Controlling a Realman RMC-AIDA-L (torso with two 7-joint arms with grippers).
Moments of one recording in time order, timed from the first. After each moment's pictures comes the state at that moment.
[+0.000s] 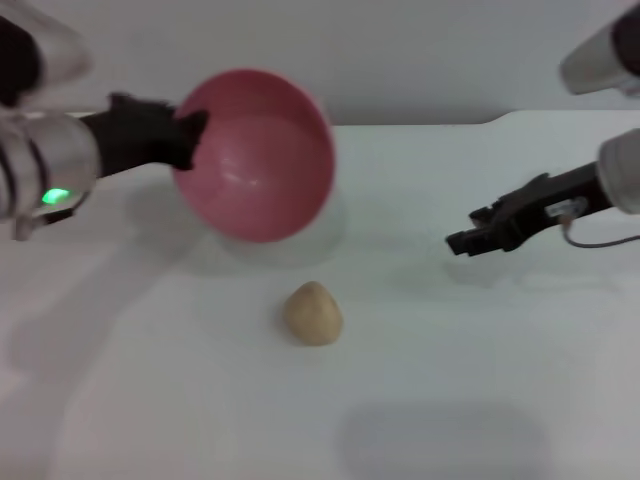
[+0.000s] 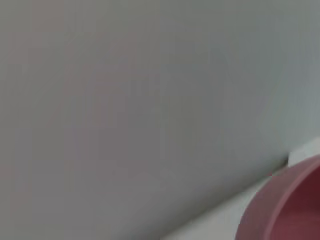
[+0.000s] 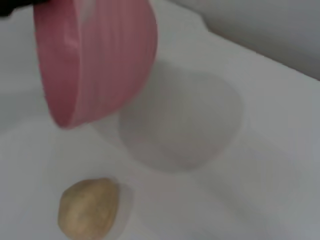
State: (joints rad) left arm -0.26 -2.06 1.50 1.33 2.07 0.70 -2.14; right arm 0.66 2.07 -1.10 -1.07 -2.42 -1.40 2.23
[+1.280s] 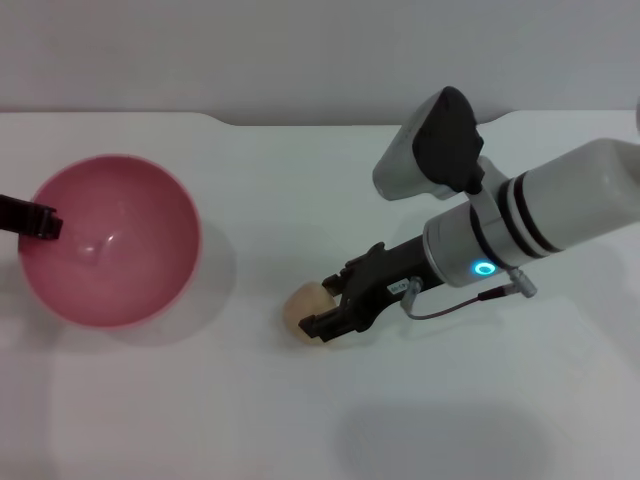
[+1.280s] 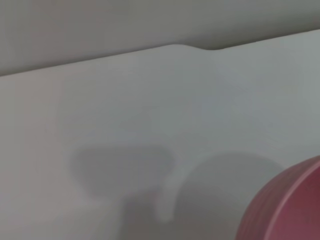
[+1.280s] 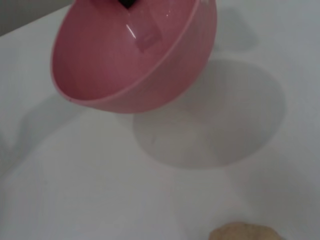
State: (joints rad) left arm -0.44 -2.06 1.07 1.49 2.68 1.52 -2.66; right arm 0.76 2.08 -1.66 -0.76 -1.97 -1.04 2.12
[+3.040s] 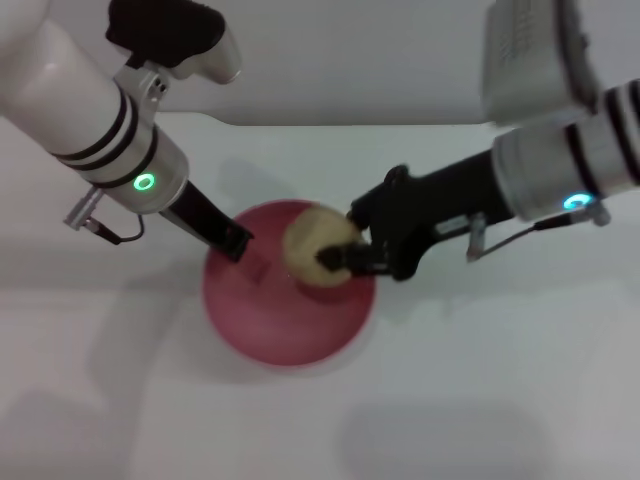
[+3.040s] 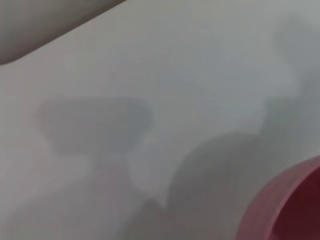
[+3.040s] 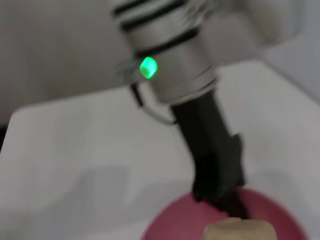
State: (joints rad) left arm -0.77 -2.07 1.43 1.15 2.63 1.45 -2.78; right arm 0.64 2.07 -1.39 -1.19 -2.02 -1.41 1.97
